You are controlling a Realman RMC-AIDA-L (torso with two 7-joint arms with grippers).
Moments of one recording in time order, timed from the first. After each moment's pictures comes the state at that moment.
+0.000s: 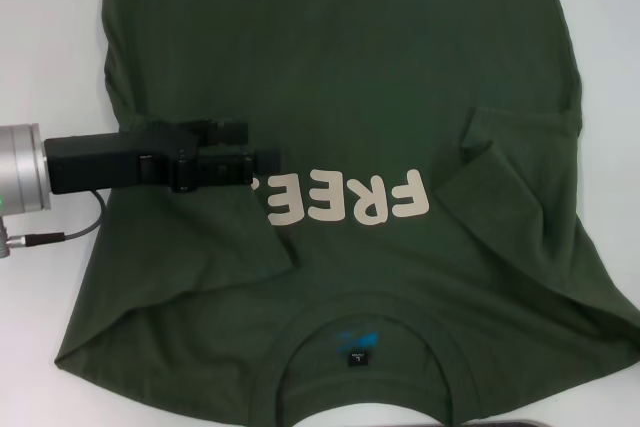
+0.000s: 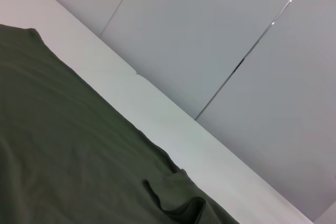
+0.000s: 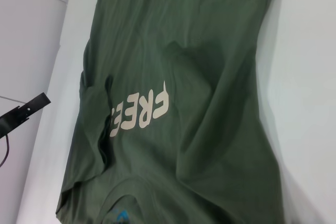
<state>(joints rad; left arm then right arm) -0.50 -2.14 -2.48 -0.70 -1.08 1.67 -1.71 0.10 1.95 -0.27 -0.71 -2.41 -1.91 1.95</state>
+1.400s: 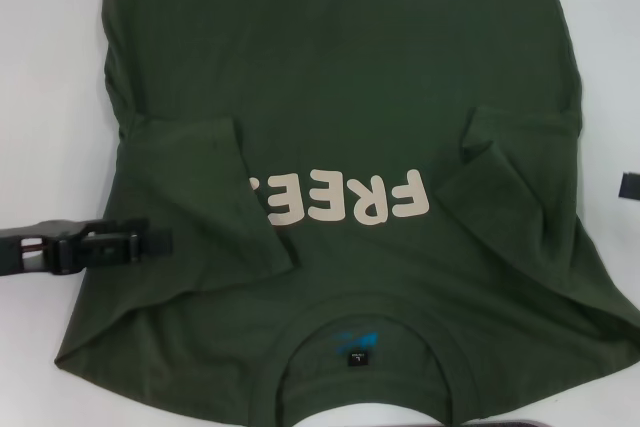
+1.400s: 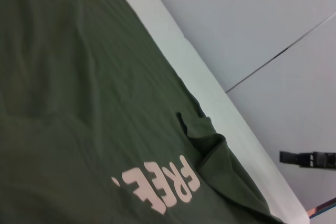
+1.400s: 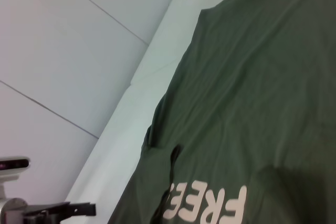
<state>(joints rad) -0.33 -2.03 -2.49 -0.72 -1.03 1.80 -1.90 0.33 1.95 -0.12 -0.69 -2.40 -1.93 1.83</state>
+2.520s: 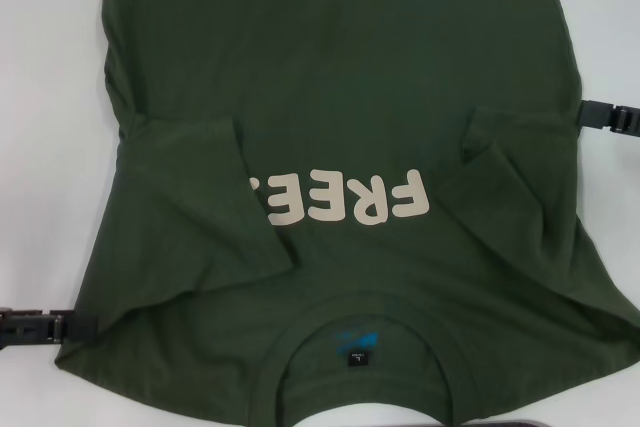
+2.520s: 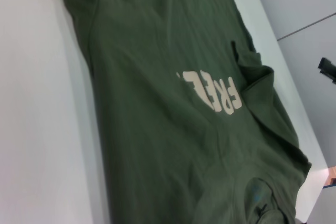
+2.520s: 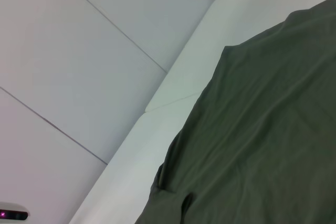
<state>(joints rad) -0.28 -1.93 -2.52 -0.70 -0.86 1.88 -2.01 0.44 1.96 -0.13 -0.62 -2.34 -1.84 1.81</state>
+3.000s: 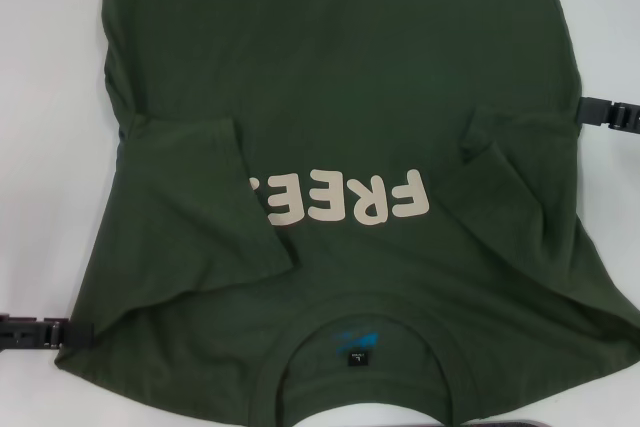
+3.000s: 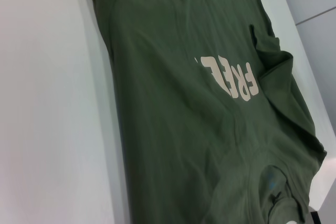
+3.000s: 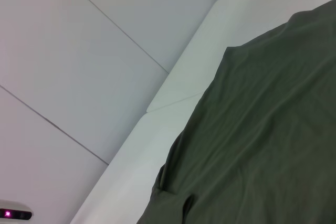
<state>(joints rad) -0.30 -1.93 -2.52 -0.70 -0.80 1.87 -2.04 0.44 1.96 -0.13 -0.62 -2.34 -1.84 1.81</state>
